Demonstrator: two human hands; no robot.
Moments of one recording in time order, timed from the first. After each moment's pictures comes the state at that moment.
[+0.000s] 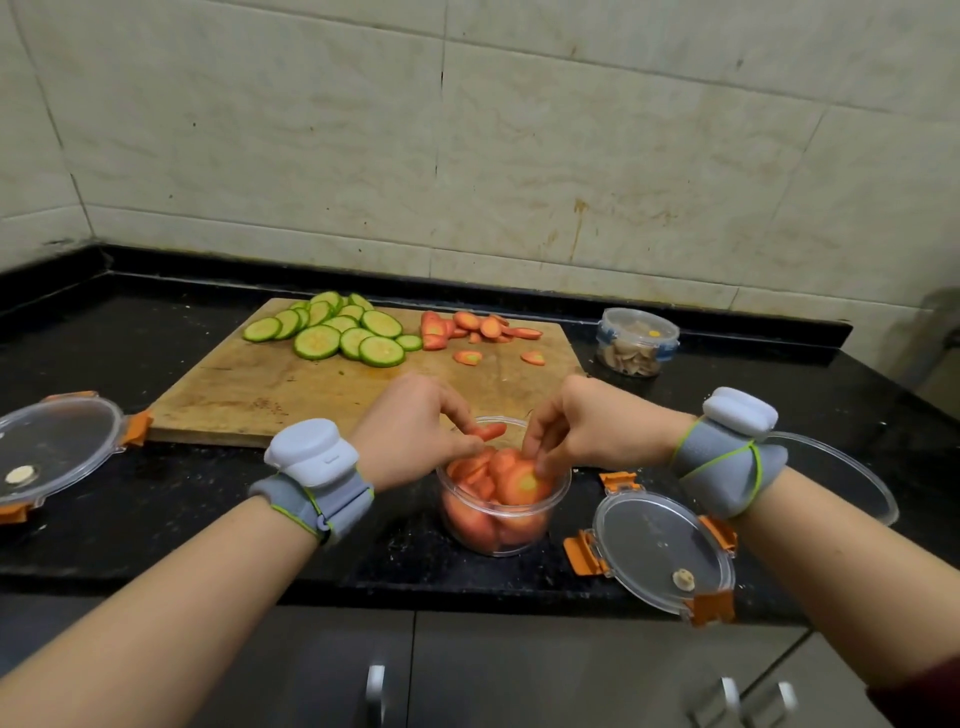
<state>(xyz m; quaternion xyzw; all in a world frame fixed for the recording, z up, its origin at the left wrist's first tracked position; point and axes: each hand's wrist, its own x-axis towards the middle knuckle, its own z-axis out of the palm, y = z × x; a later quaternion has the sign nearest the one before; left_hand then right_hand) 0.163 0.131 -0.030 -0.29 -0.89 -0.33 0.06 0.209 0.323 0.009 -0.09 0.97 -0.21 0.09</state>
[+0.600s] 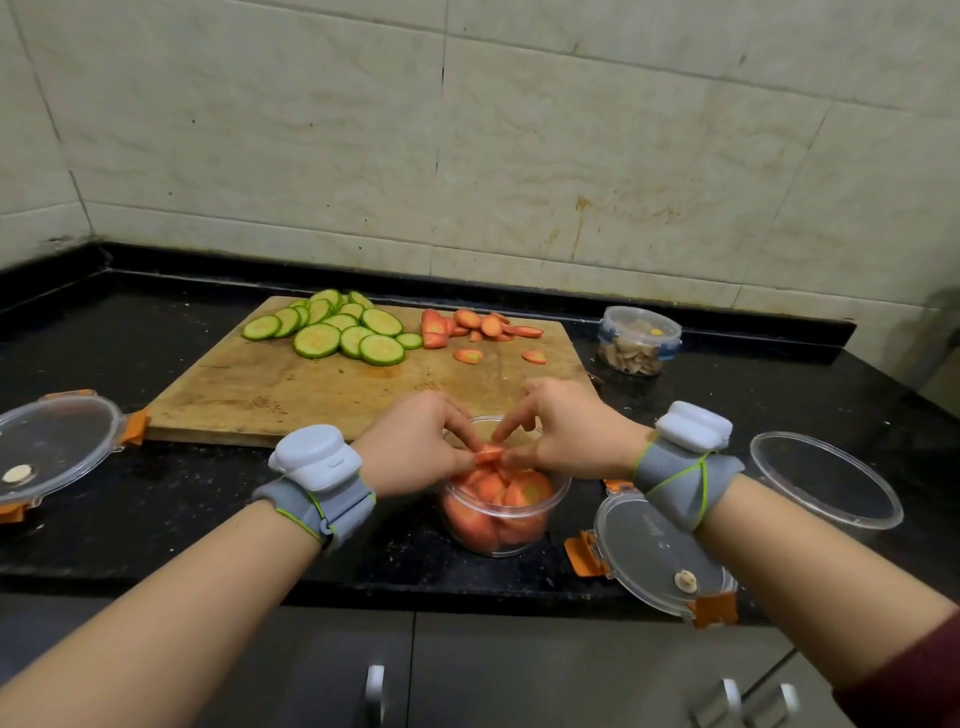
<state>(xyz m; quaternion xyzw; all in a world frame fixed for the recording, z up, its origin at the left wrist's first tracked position) 0.158 0.133 -0.041 -0.29 -0.91 -0.31 -0.01 0.196 0.310 -0.012 -0.14 0.99 -0.10 -0.03</state>
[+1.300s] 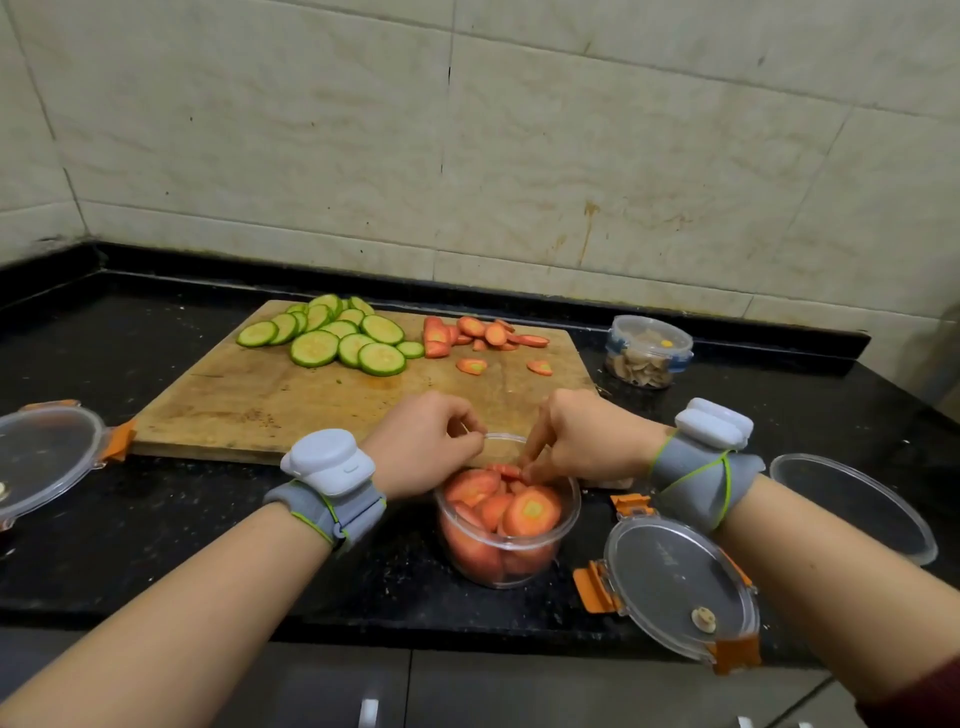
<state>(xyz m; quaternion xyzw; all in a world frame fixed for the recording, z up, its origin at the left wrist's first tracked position) 0.132 0.142 -0.048 -0.27 -0.90 -0.34 0.01 0.172 0.324 -0.011 -0.11 0.99 -0.12 0.06</state>
